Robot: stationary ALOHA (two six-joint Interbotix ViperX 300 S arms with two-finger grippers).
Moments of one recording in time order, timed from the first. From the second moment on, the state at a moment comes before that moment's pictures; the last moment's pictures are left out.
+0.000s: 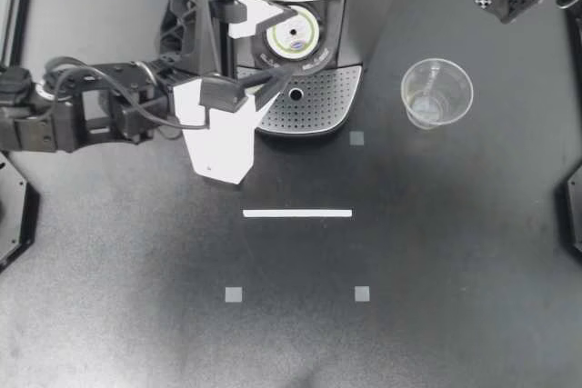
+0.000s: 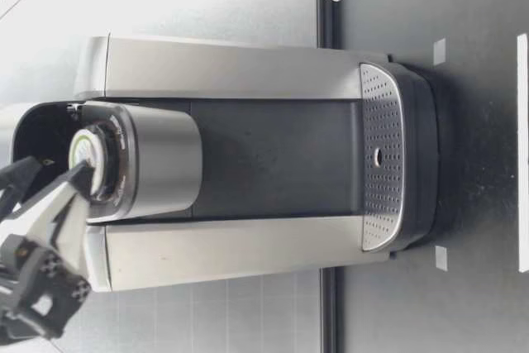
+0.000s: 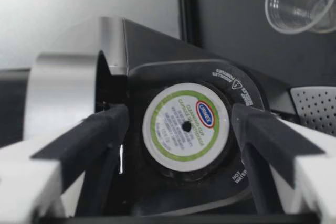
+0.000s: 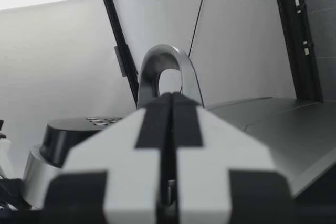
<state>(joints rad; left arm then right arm) -0.01 -0.21 0.39 1.08 0.60 -0.19 -0.56 -0.46 0.89 0.00 -0.78 0.25</state>
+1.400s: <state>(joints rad) -0.04 -0.53 0.87 1.07 0.08 -0.98 -0.59 -0.17 0.54 0.02 -0.54 0.28</state>
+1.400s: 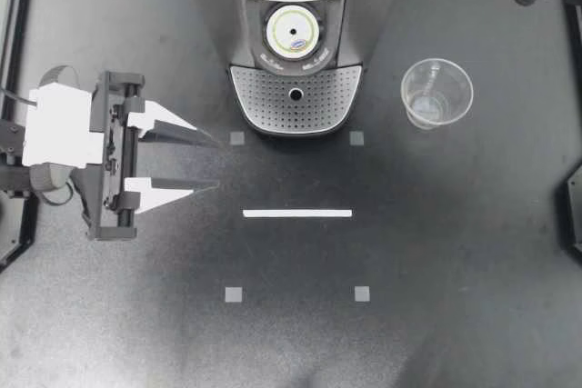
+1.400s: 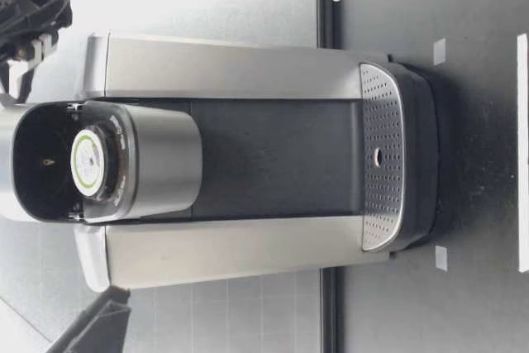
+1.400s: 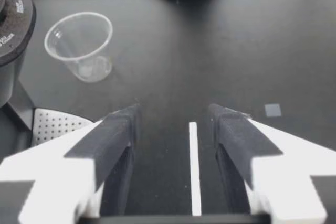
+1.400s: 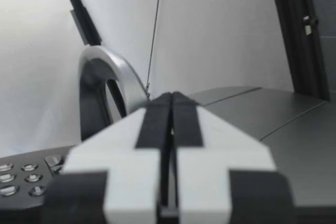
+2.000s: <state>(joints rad) -0.04 -0.54 0.87 1.07 0.08 -0.98 -0.54 -0.18 0.55 0.00 -0.53 0.28</state>
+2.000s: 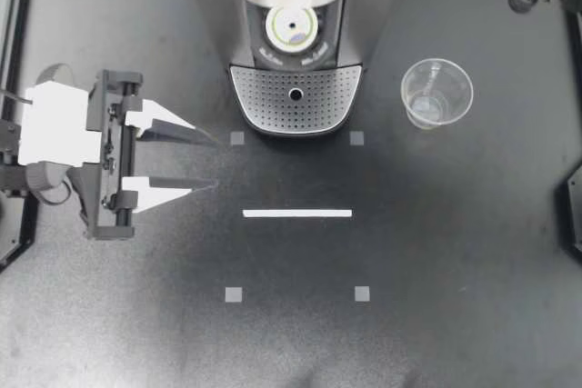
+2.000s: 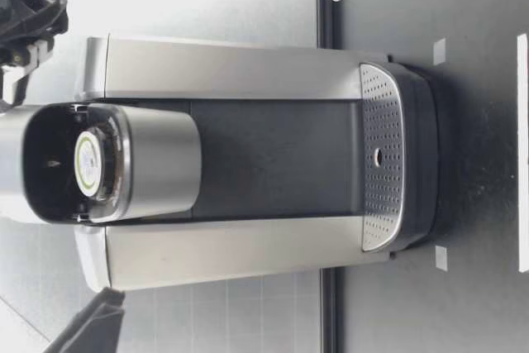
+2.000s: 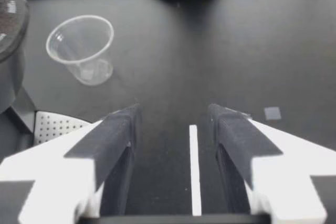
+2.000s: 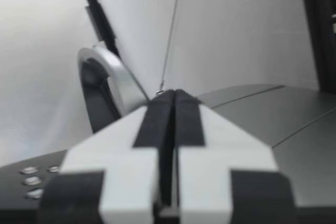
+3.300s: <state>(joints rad) -0.04 -0.58 0.89 1.07 0.08 -0.98 -0.37 -0.27 0.73 -0.01 -0.51 0.33</state>
